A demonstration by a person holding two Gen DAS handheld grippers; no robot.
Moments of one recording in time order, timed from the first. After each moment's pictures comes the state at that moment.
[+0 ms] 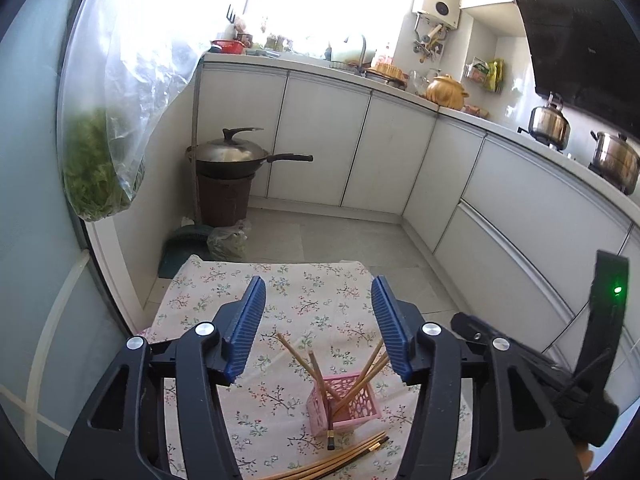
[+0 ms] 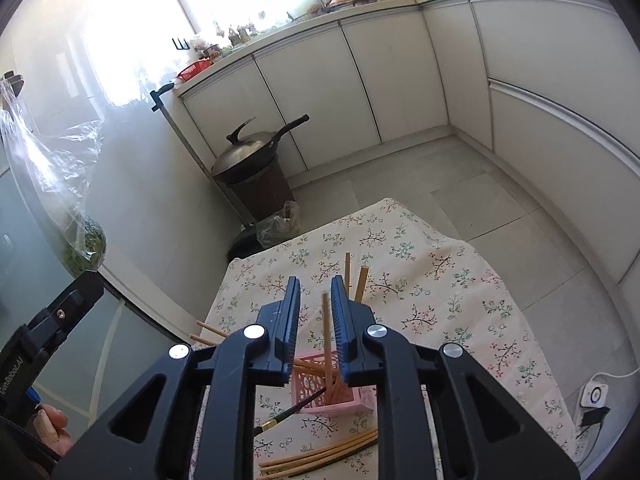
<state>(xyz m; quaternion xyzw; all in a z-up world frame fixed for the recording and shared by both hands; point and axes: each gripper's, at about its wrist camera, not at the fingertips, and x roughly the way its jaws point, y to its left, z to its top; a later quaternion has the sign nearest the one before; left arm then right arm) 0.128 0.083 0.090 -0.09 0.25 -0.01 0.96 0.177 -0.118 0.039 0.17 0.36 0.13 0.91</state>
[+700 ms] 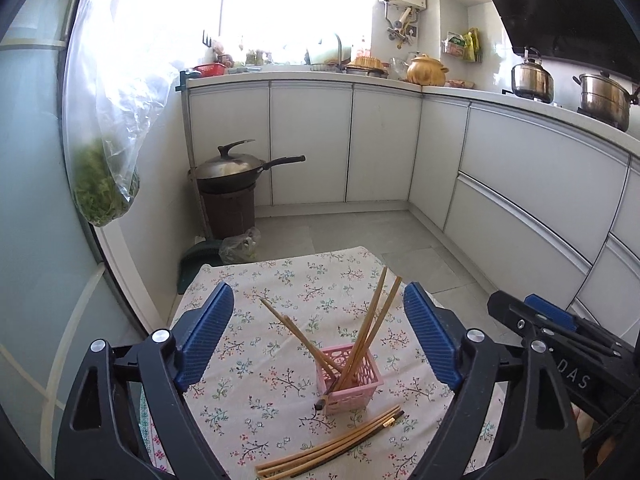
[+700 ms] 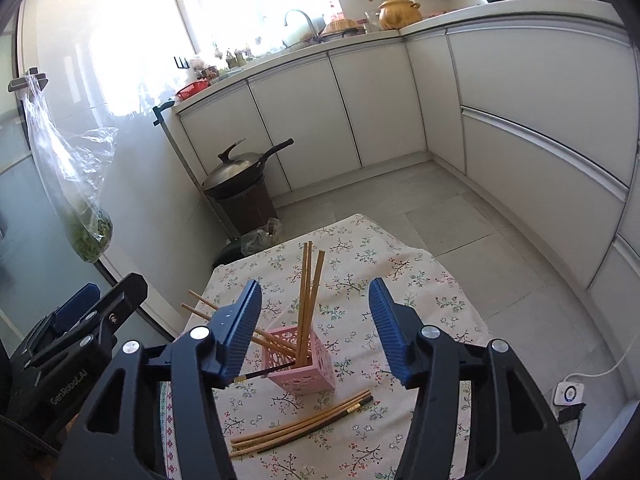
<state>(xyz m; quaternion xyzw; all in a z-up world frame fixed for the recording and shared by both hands) 0.089 0.029 0.073 0.00 0.25 0.00 0.97 0.103 -0.161 0.045 0.16 0.32 0.10 0.93</state>
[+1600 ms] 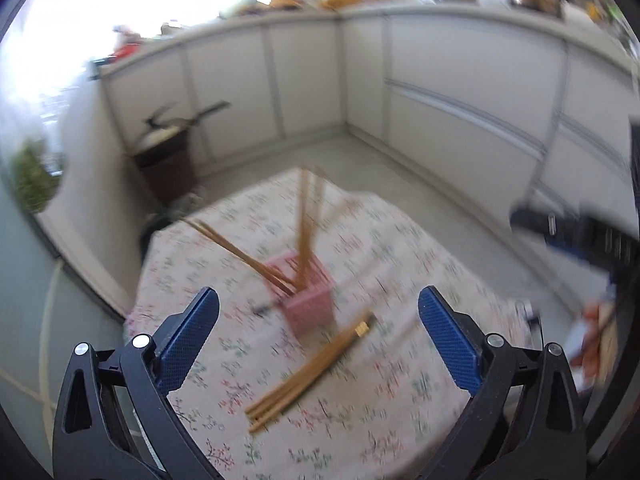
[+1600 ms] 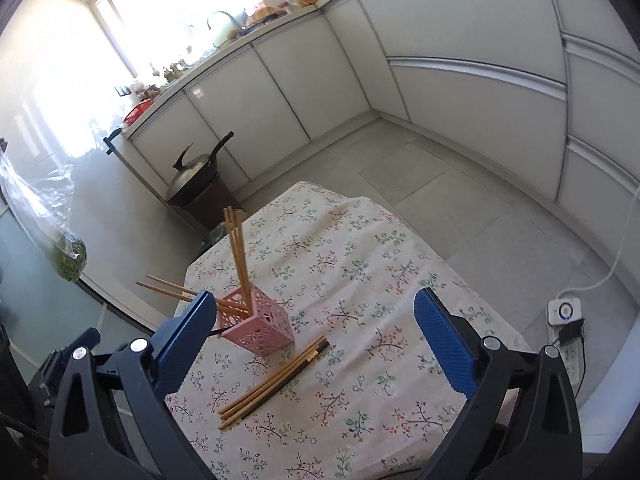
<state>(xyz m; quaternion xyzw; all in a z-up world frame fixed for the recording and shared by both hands) 0.054 -0.020 0.013 0.12 0.36 -0.13 0.91 0.049 -0.261 -0.013 0.28 0.38 0.03 0.88</state>
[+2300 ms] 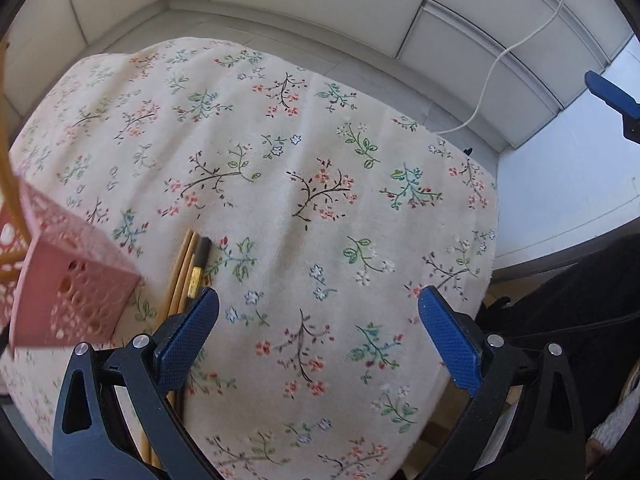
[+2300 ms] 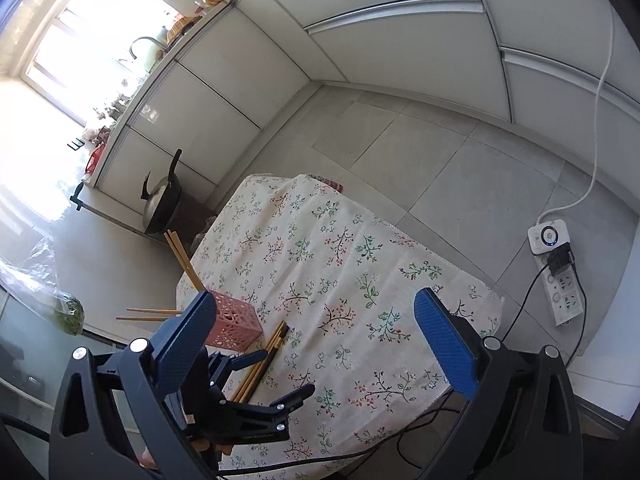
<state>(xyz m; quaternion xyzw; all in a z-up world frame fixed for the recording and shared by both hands) 0.139 -0.101 -0.163 0.20 0.56 -0.36 0.72 0.037 -0.334 -0.056 0.38 0.43 -0.01 0.82</state>
